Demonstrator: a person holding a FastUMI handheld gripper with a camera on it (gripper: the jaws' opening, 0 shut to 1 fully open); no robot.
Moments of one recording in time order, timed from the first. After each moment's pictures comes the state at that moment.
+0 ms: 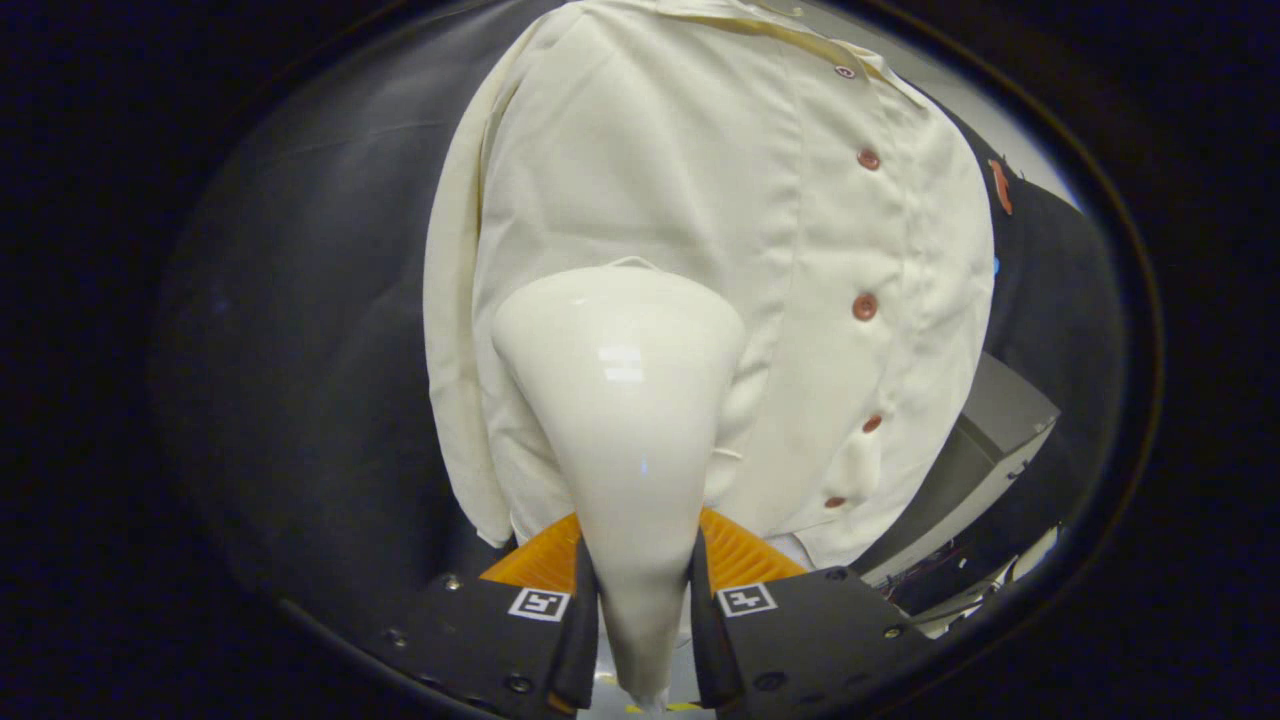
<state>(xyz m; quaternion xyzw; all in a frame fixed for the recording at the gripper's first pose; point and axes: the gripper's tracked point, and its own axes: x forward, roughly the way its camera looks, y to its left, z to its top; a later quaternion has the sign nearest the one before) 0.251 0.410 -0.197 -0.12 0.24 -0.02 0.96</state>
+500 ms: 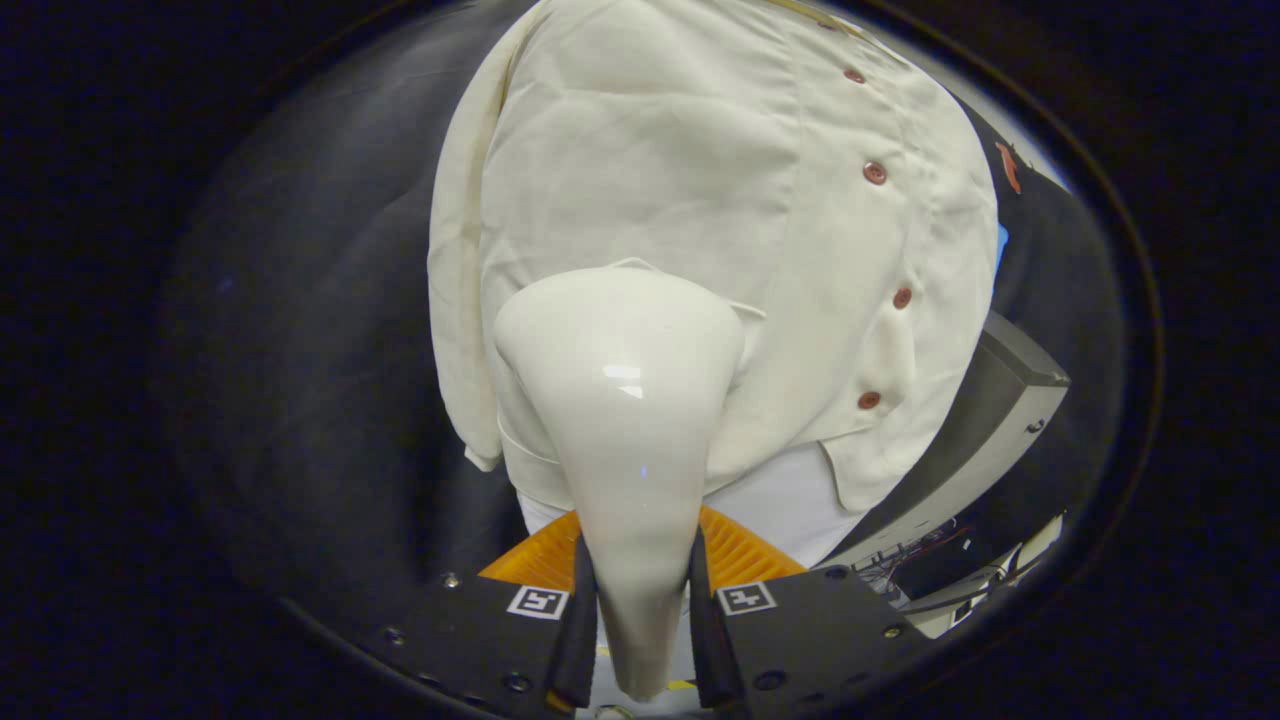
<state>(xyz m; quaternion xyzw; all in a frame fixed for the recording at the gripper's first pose) 0.225 0.389 -0.255 -0.12 0.29 -0.01 0.95</state>
